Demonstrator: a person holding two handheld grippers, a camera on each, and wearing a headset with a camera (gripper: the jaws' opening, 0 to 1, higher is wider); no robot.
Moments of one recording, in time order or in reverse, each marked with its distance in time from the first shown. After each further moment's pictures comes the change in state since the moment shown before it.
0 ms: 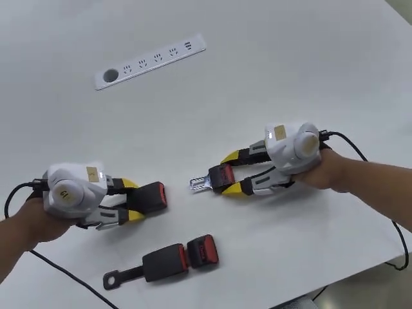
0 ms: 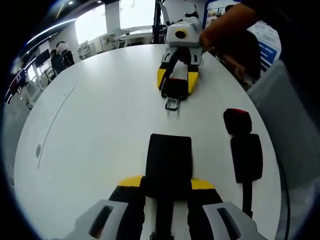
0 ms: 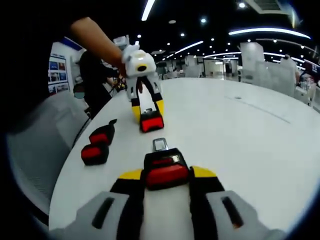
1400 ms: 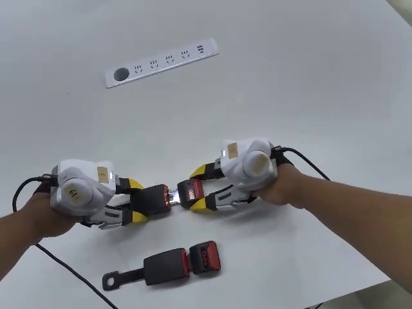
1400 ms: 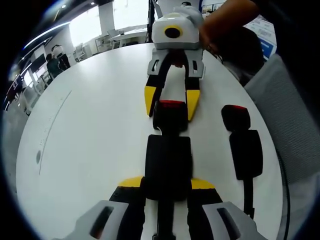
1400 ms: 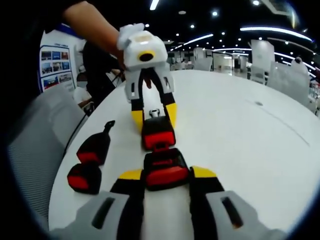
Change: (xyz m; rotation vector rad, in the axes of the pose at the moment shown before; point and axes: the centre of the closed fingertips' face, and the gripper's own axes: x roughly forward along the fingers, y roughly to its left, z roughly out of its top) left arm -0.001 -0.005 0.000 0.045 0.017 -0.007; right arm 0.061 0.016 0.022 -0.055 0.108 0.057
